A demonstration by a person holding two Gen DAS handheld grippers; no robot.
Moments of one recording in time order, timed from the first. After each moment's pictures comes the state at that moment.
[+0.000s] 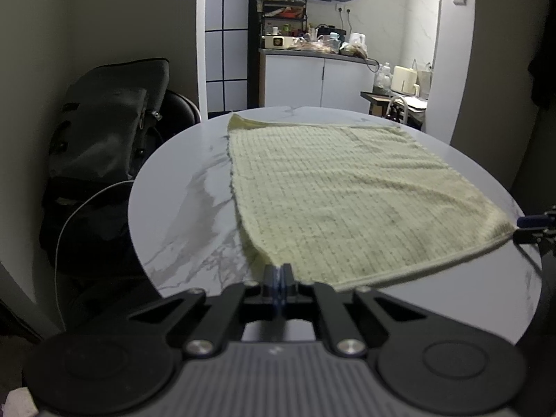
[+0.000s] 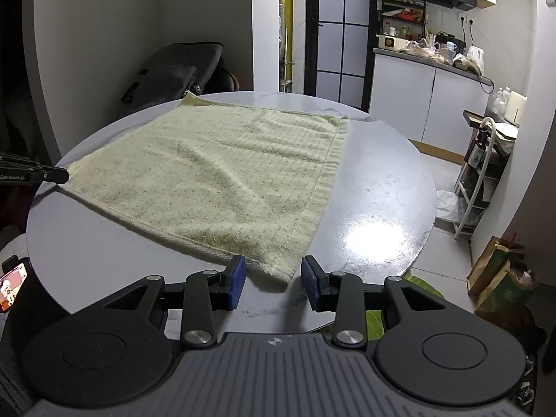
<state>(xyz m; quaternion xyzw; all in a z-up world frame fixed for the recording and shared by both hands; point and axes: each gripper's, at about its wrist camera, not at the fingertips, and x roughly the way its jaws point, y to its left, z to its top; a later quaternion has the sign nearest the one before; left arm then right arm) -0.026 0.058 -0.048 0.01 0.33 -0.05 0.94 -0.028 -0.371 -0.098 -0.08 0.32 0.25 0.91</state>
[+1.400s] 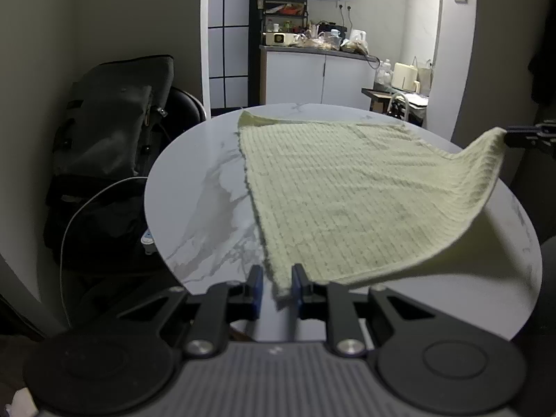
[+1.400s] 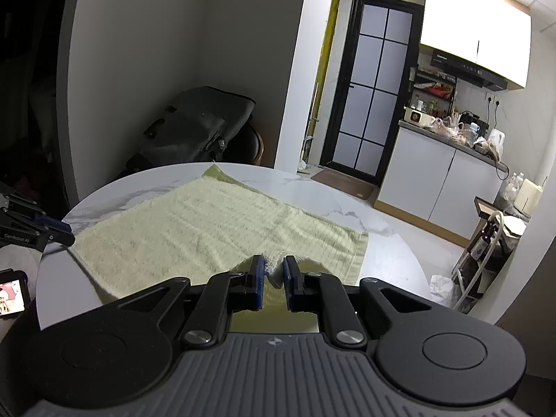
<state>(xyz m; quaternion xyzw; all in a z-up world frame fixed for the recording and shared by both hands) -0.032 0.078 -0.044 0.00 0.34 -0.06 0.94 -0.003 -0.321 -0.015 -0.15 0.22 0.28 0.92</state>
